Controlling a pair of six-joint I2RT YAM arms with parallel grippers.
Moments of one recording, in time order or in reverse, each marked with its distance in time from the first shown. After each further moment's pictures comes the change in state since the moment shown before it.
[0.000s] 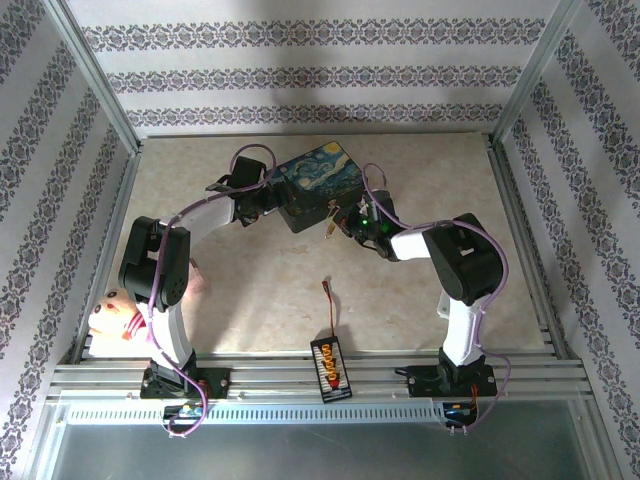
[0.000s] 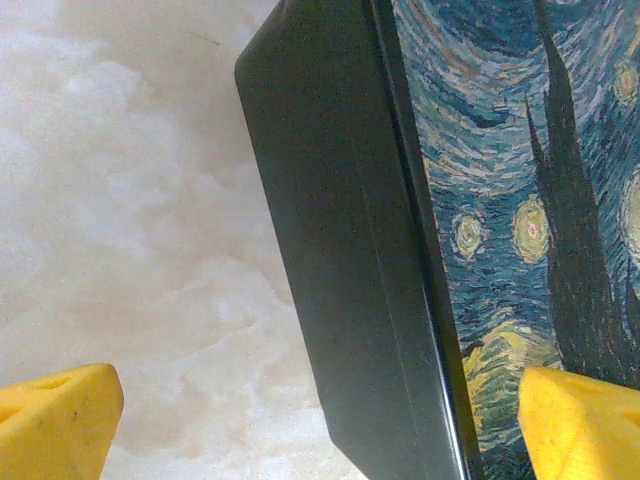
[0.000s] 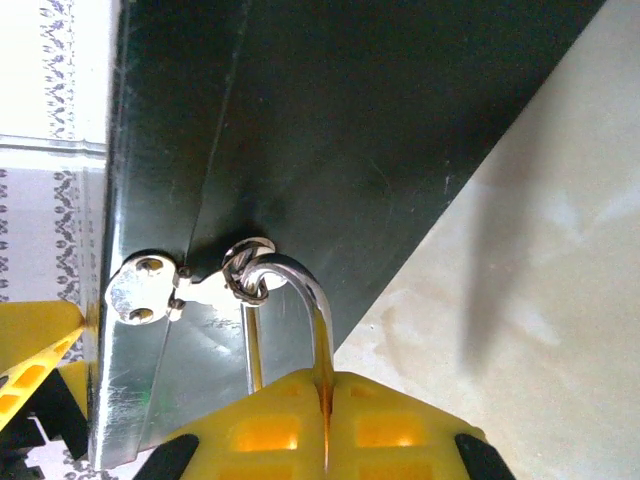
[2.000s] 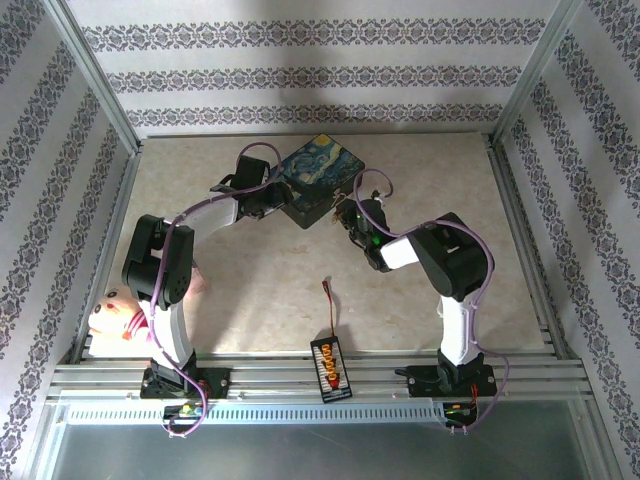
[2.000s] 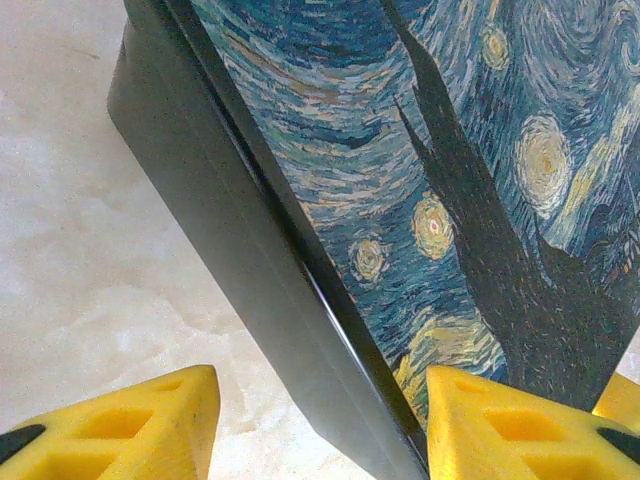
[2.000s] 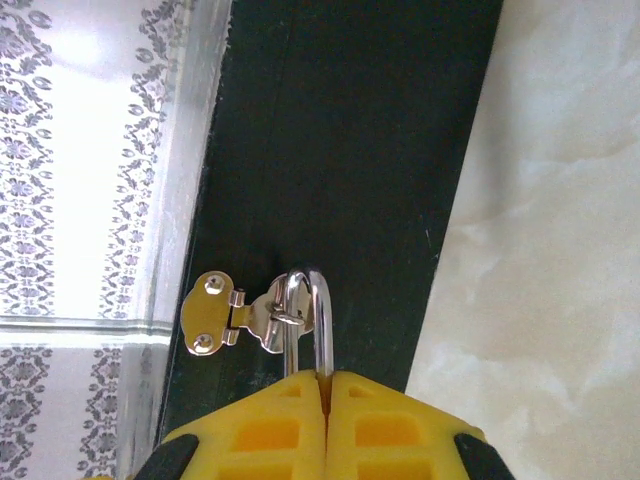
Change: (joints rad) left arm -0.014 0.024 0.001 0.103 0.066 -0.007; right arm 0.075 0.074 -0.034 0.305 0.439 0.128
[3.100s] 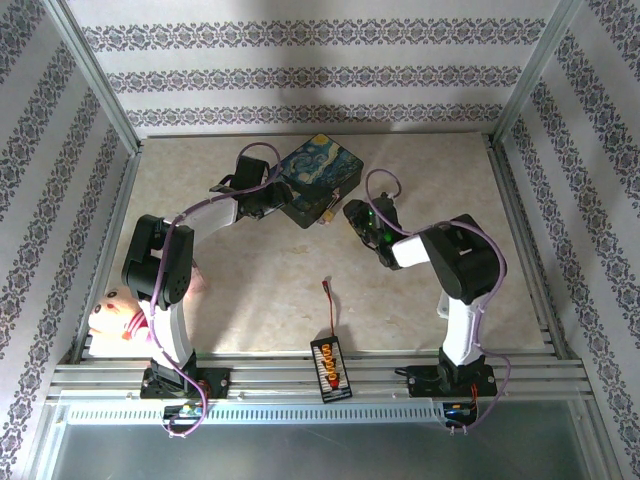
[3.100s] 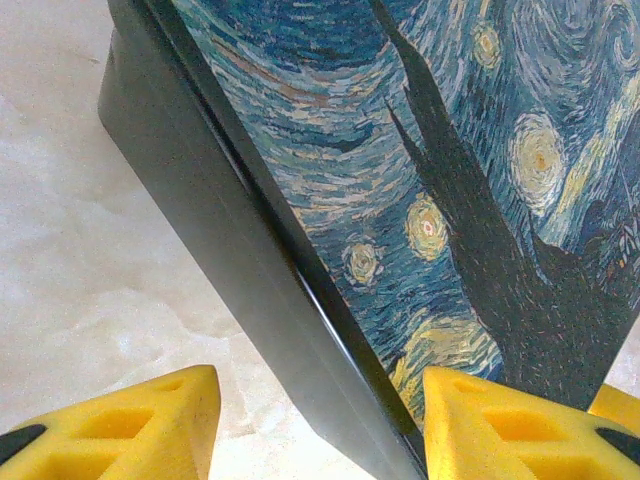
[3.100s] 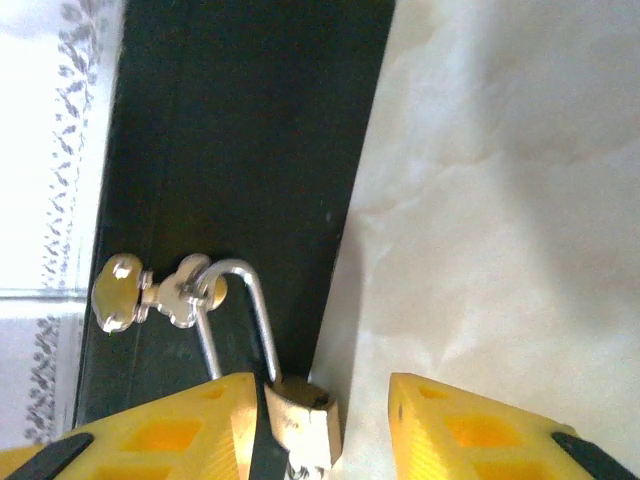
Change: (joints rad) left arm 0.002 0.000 -0.003 0.010 0.004 0.000; right arm -0.054 -0.080 -0.026 -0.193 -0.135 -0.088
